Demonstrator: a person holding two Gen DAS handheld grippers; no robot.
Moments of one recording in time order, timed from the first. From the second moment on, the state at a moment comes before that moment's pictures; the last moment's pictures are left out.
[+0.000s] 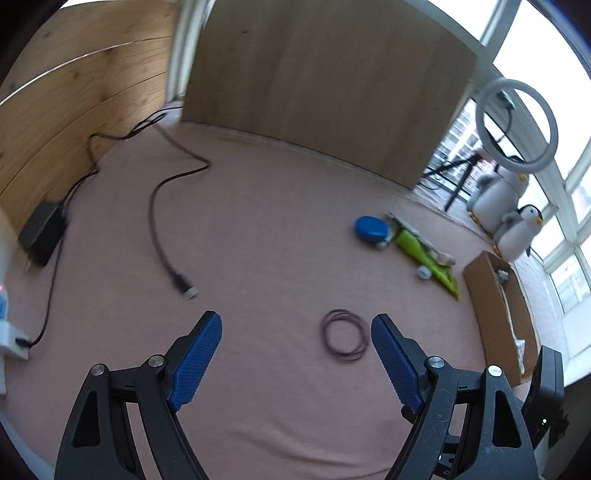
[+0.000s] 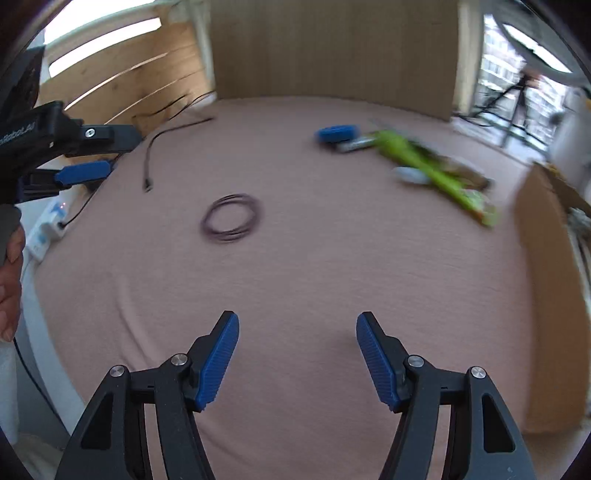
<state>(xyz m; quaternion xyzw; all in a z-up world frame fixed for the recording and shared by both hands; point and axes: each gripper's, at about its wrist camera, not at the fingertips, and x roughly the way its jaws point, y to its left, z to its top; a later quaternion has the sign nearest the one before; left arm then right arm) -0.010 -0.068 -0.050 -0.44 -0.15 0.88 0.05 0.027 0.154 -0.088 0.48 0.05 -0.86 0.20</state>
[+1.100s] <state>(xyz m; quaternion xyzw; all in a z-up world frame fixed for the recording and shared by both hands) 0.021 0.003 -0.110 -0.49 -0.13 0.85 0.16 0.023 0.152 -0.072 0.45 -0.02 -0.86 0.23</state>
